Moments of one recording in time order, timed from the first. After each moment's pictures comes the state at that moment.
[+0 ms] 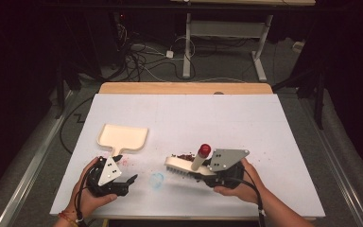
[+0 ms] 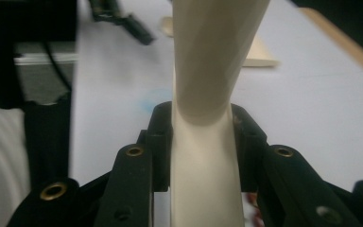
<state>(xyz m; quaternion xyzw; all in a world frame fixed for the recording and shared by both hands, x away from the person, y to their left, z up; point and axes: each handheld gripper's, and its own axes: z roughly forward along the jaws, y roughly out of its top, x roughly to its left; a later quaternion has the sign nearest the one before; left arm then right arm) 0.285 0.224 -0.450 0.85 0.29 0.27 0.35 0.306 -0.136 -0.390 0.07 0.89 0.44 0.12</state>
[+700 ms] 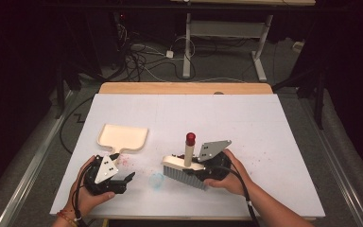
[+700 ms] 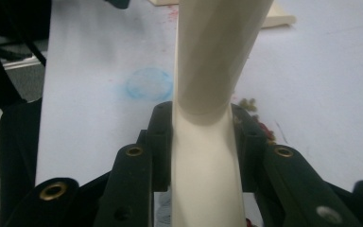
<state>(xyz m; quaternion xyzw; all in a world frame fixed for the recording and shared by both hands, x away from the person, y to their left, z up) 0.287 0.227 -0.450 0.85 0.30 0.26 0.35 0.347 -0.124 -0.422 0.12 0.90 0.41 0.07</state>
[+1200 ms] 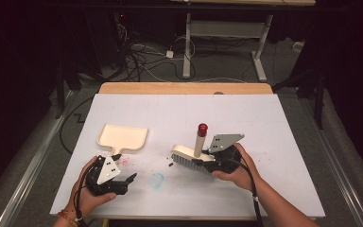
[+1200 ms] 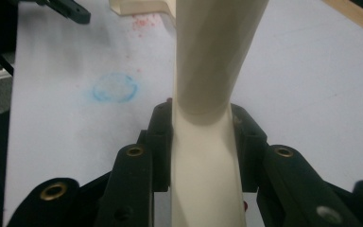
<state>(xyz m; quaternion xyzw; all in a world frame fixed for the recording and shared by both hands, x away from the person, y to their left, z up) 0.286 0.224 -0.451 0.85 0.29 0.26 0.35 0.354 -0.146 -0.408 0.15 0.89 0.42 0.11</state>
